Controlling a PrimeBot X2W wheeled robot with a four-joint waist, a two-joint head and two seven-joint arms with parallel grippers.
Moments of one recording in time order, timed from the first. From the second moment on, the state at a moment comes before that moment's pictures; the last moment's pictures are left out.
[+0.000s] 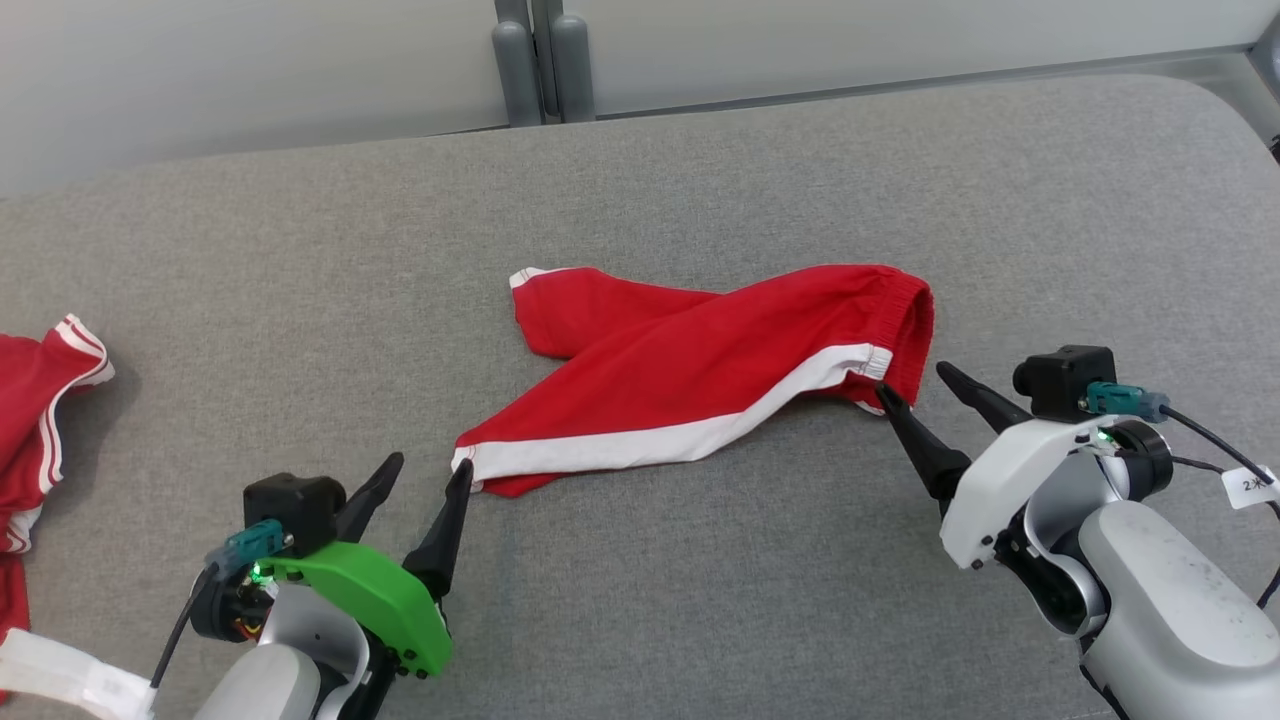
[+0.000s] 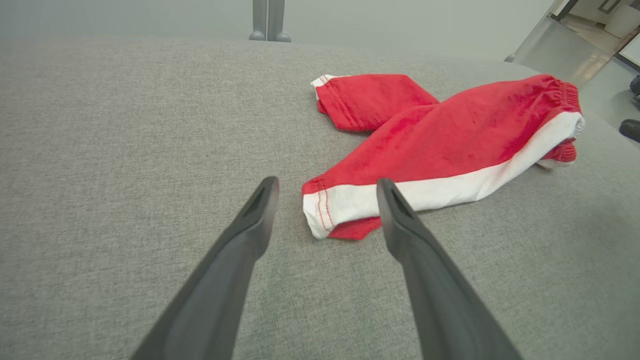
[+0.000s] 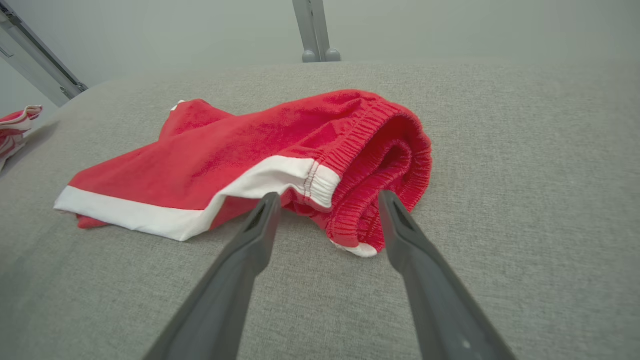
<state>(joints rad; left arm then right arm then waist) -0.21 0.34 -0.47 0.22 -0.66 0.00 0.01 -0.38 -0.34 0.41 0.37 0.58 0.13 0.04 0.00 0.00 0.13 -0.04</state>
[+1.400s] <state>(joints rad) -0.41 0.29 -0.57 0.52 -0.74 -0.12 0.07 -0.60 -0.38 0.71 0.53 0.75 0.13 -0.09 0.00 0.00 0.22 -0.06</state>
